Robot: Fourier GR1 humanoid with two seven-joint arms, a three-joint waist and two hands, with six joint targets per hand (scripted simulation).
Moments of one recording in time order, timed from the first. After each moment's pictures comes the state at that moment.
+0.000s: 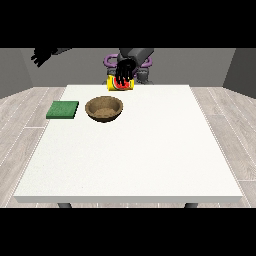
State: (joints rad) left arm -1.01 0.00 -0.59 -0.41 -1.09 0.46 0.48; right arm -0.22 -0.40 -0.40 -1.16 -0.39 0.39 0.01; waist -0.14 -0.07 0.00
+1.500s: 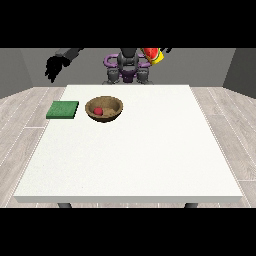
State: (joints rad) left arm -0.93 0.11 -0.17 -1.01 -0.57 0.29 0.32; right arm -0.28 -0.35 -0.41 -1.08 -0.31 0.19 -0.04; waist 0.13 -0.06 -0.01
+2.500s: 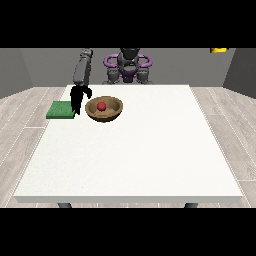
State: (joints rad) left arm -0.87 0.42 0.32 -1.17 0.15 -0.27 0.18; right arm -0.37 -0.21 -0.42 -0.84 -0.30 0.10 -0.28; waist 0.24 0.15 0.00
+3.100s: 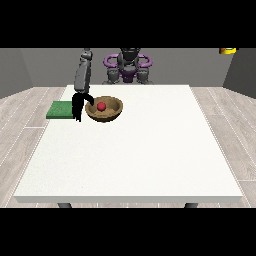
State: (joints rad) left arm -0.82 0.54 0.40 -1.27 0.25 -0.32 0.22; right arm -0.48 -0.24 -0.42 -0.61 -0.28 0.14 -0.47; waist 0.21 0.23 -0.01
